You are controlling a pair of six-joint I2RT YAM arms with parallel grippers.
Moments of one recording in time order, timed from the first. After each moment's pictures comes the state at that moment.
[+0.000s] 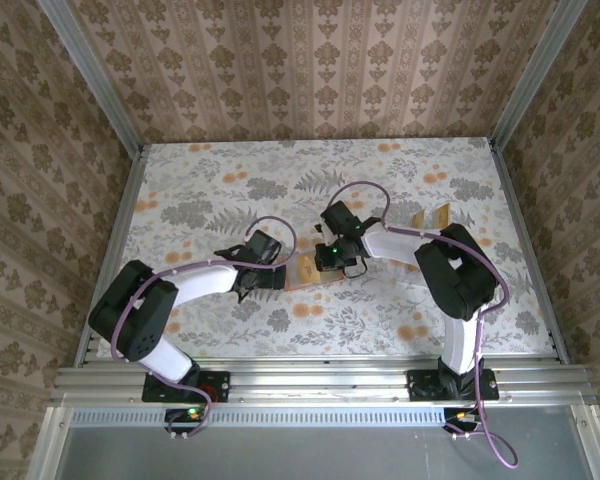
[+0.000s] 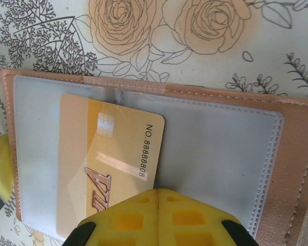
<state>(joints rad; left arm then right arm) -0.69 1.56 0.74 -0.32 -0.22 -0.47 0.60 1.90 1.16 -0.40 -0.26 0.42</state>
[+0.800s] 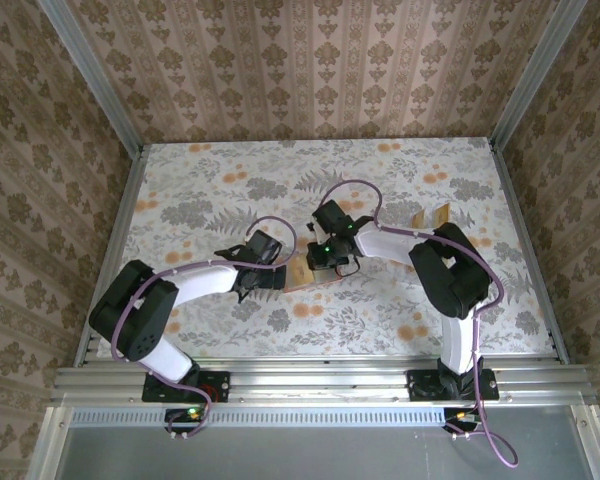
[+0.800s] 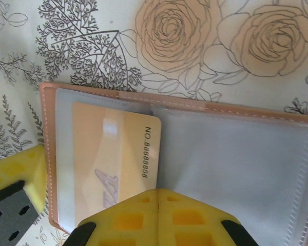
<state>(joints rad) -0.69 1.56 0.74 -0.32 -0.22 -0.47 0.63 1.94 1.22 -0.40 -0.27 0.45</state>
